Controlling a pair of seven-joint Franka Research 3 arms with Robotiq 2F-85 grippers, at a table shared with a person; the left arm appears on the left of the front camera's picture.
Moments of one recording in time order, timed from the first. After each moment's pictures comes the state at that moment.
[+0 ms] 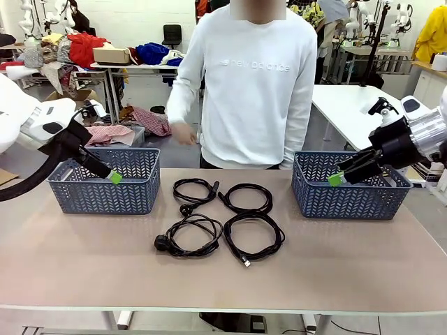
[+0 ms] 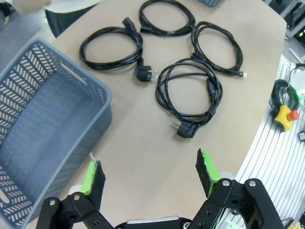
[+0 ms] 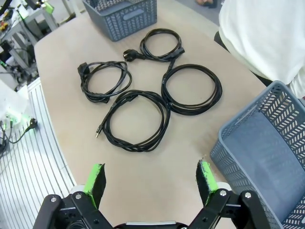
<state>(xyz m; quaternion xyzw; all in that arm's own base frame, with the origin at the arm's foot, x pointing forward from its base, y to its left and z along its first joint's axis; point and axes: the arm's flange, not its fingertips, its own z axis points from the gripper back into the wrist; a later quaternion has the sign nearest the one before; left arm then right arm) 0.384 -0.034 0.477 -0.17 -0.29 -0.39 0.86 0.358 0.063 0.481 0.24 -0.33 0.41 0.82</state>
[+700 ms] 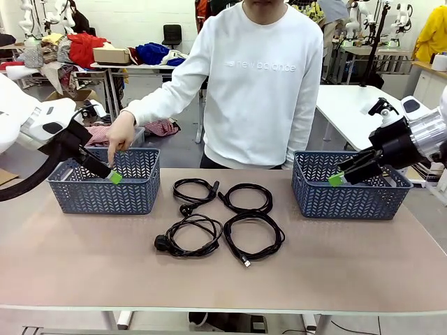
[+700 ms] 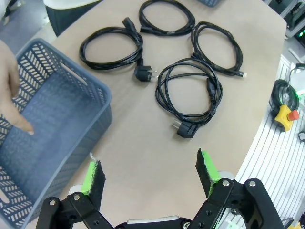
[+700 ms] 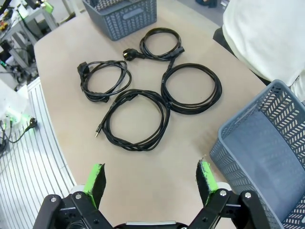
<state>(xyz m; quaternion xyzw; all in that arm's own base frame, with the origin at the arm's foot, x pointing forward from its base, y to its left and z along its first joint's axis) 0.384 -0.034 0.477 -0.17 -0.29 -0.39 0.86 0.358 0.062 0.480 0.24 -0.32 0.41 0.82</state>
